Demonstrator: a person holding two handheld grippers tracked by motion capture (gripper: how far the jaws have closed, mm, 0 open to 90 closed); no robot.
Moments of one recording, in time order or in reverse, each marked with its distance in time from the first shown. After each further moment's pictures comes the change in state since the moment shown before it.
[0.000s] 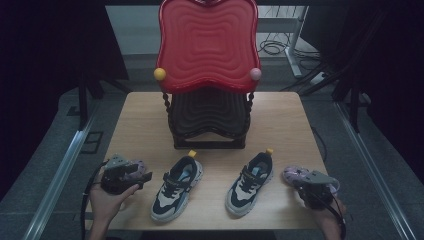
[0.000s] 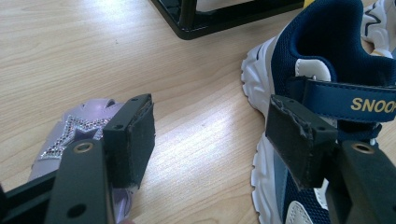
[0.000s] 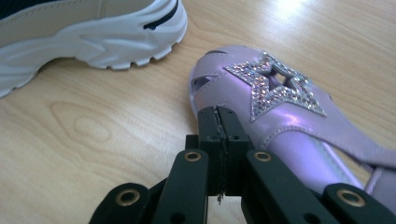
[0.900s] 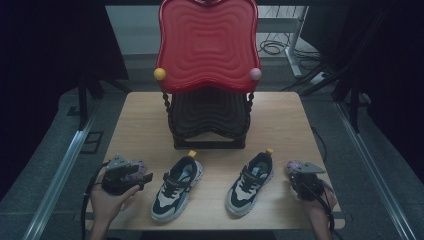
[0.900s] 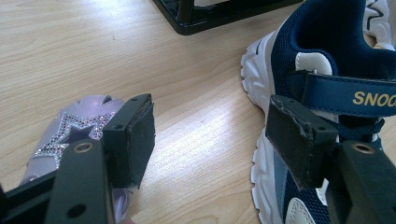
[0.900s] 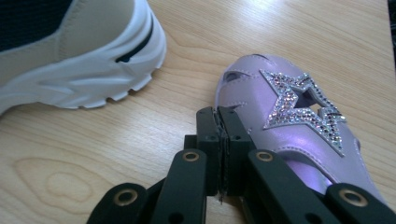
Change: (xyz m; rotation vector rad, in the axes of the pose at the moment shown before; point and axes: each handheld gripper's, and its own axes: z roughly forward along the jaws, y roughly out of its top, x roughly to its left) left arm -0.002 -0.001 0.002 0.013 -0.001 0.011; right arm 0.006 0.022 0.019 0.045 -0.083 0.070
